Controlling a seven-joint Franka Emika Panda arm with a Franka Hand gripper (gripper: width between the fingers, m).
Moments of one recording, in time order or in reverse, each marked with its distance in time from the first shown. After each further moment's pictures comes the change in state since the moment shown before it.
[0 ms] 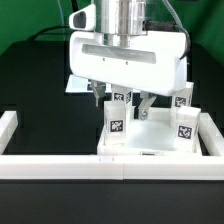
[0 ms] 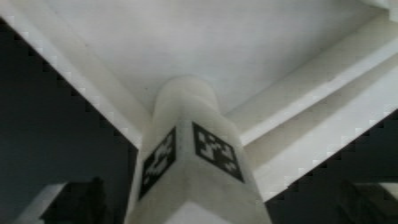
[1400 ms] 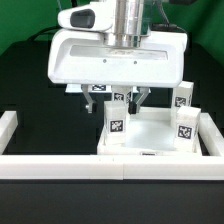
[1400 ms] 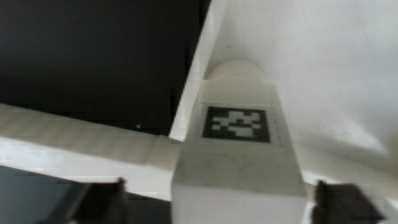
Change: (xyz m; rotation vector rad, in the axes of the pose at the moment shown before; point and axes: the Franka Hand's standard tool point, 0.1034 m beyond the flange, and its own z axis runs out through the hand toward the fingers) arm 0.009 0.008 0.000 -0.054 0.014 -0.901
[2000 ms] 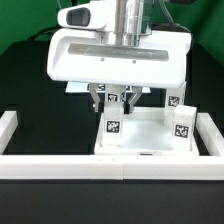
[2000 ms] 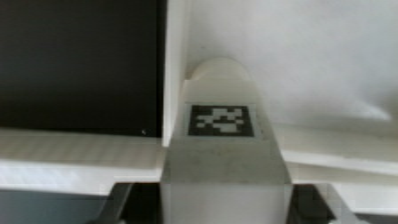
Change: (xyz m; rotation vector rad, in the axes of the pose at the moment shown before) arm 0.002 0.000 -0.001 0.002 0.005 0.250
